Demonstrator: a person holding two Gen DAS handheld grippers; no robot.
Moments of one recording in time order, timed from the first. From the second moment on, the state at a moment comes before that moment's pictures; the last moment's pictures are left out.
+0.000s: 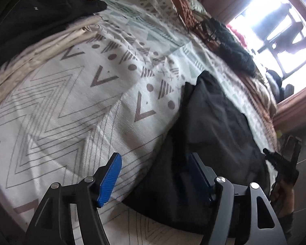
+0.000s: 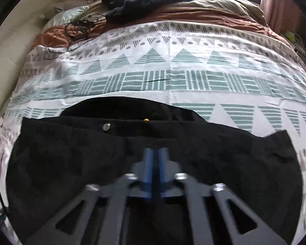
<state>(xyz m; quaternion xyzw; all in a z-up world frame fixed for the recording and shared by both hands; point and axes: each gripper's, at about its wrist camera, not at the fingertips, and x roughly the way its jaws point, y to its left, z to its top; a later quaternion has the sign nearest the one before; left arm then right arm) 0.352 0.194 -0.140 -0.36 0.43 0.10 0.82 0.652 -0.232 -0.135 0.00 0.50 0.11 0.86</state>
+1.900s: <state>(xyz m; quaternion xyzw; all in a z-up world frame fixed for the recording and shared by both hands) 0.349 0.184 -0.175 -0.45 0.45 0.01 0.77 0.441 -0.180 -0.179 0.01 0.52 0.13 0.84</state>
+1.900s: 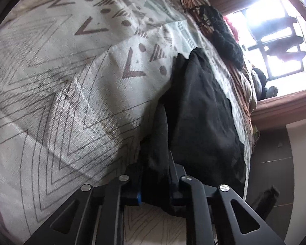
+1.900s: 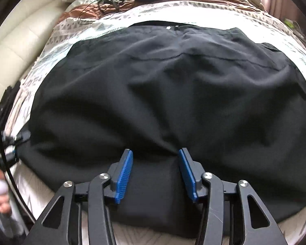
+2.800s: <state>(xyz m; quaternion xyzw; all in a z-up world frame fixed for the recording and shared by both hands) 0.347 0.173 -0.111 -0.47 0.41 -0.03 0.79 0.532 -0.198 -0.141 0.10 0.52 0.14 0.84</state>
